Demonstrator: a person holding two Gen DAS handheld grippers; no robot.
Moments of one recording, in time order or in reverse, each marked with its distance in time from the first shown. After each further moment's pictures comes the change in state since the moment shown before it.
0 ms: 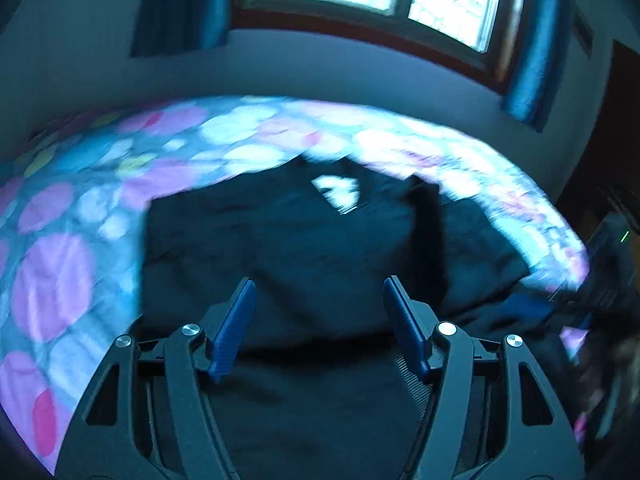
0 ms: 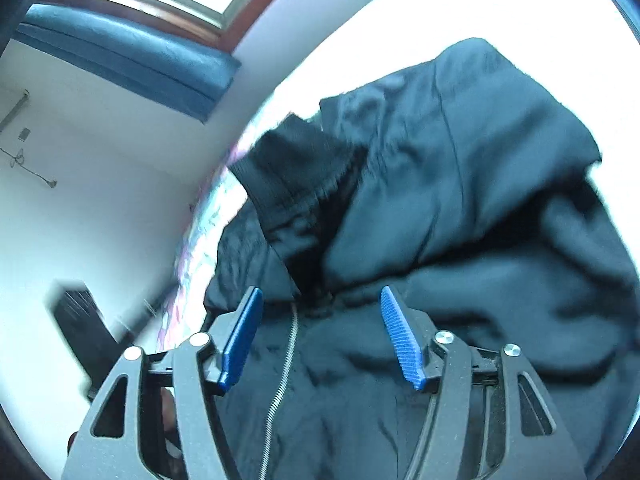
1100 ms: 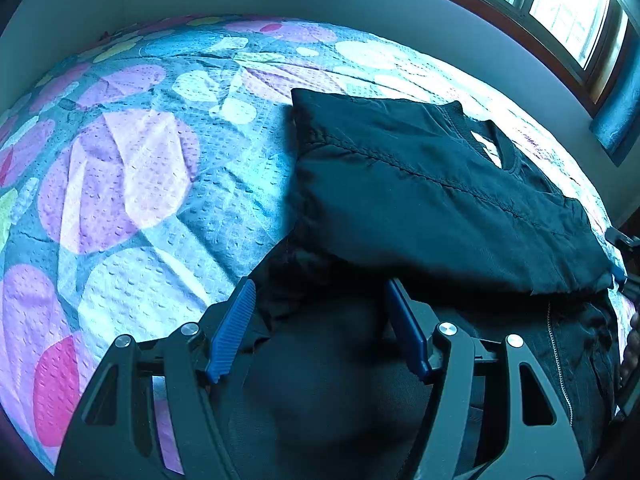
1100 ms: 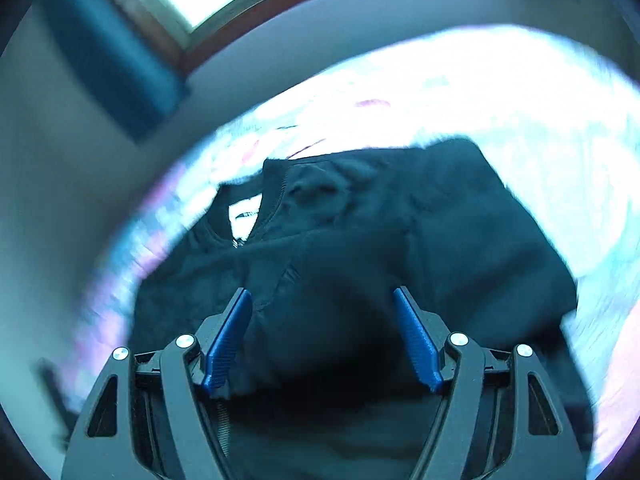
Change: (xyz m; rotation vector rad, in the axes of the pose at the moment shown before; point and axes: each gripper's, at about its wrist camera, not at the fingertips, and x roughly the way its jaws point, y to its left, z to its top) left arm 0.044 0.106 -0.038 -0.235 0.148 0.148; right arm 0.019 -0.006 0.043 -0.040 -0.173 -0.268
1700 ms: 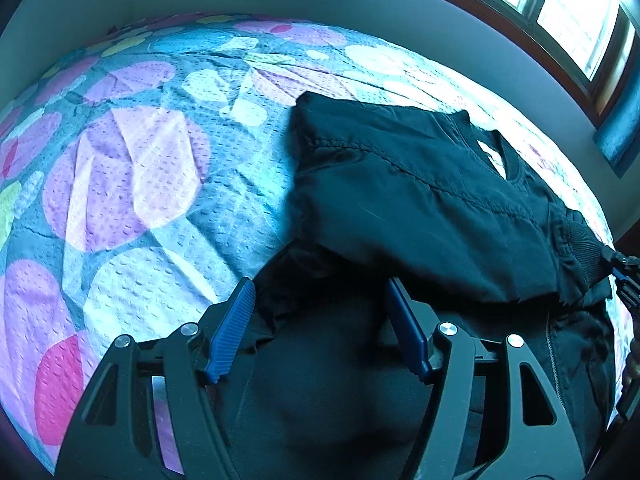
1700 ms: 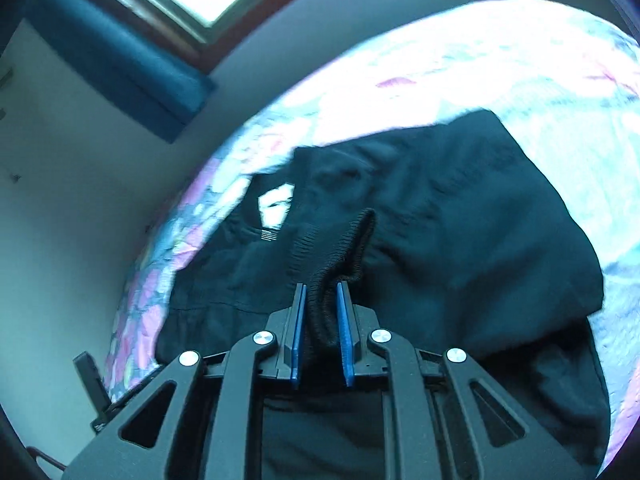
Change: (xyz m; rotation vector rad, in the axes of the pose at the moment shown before) left arm -0.001 0.007 0.002 -0.048 -0.012 0.004; right arm -0.002 0.019 0.004 -0.057 0.054 0.118
